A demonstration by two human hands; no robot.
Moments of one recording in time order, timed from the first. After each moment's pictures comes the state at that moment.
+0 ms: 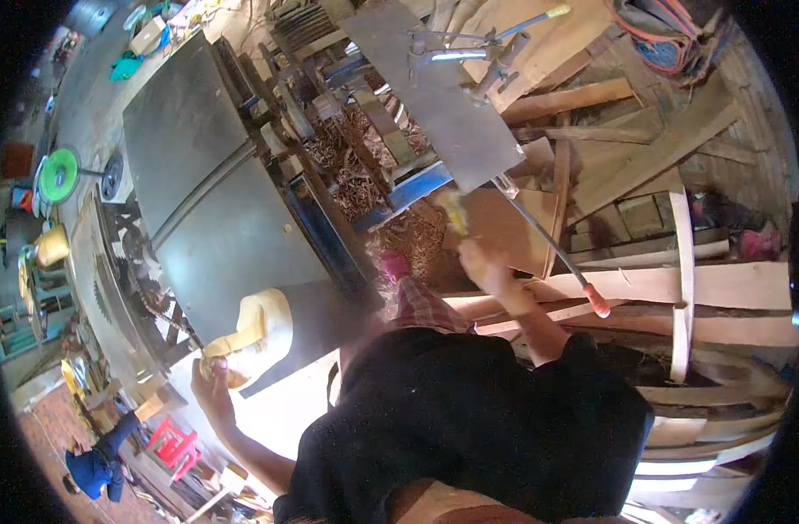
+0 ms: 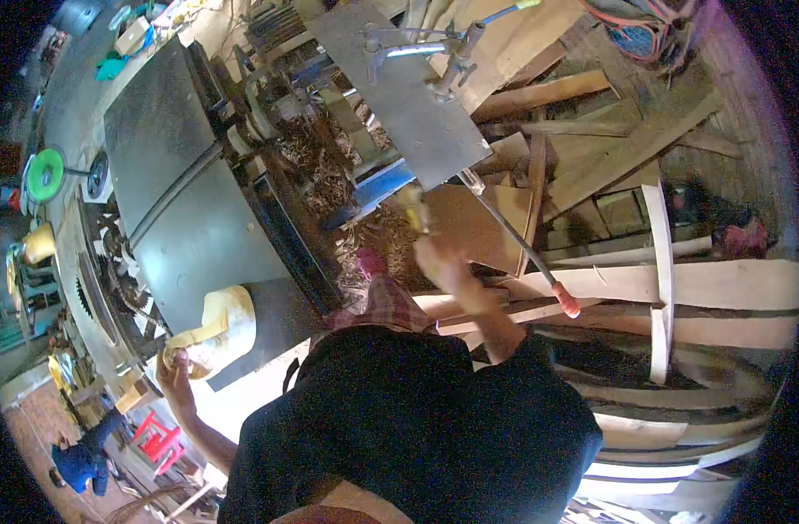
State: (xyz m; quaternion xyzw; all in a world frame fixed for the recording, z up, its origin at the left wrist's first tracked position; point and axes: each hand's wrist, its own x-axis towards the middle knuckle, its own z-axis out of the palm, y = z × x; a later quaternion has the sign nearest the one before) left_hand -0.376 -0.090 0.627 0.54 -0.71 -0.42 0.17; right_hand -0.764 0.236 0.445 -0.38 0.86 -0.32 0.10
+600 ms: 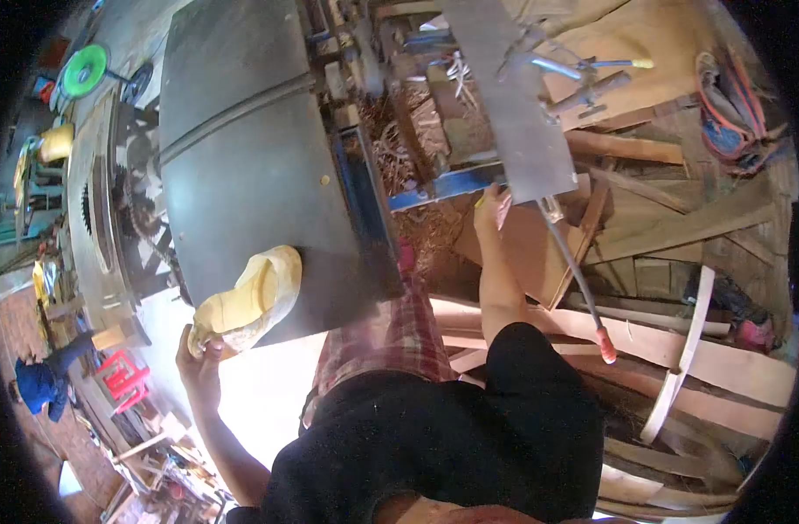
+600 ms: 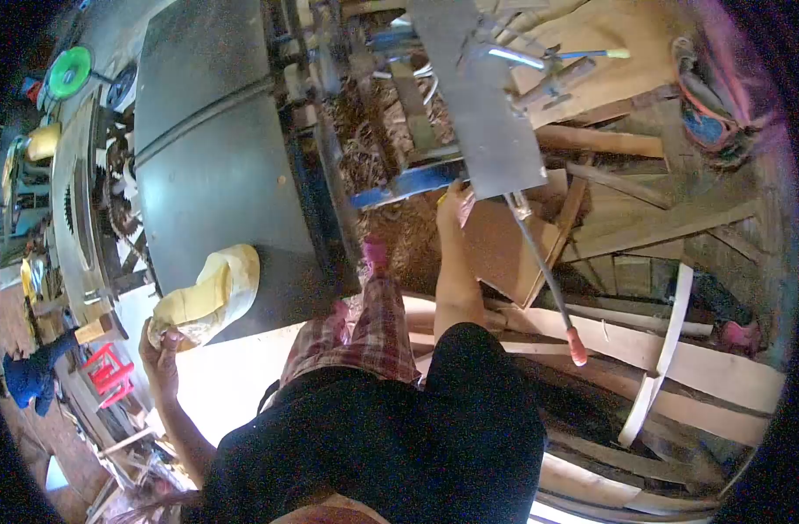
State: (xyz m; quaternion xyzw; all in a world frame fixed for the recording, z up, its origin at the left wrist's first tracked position) left_hand -0.350 -0.068 0.614 0.55 -0.63 -0.50 0.21; right_hand -0.841 0.128 0.257 -0.26 0.95 -0.11 -0.13
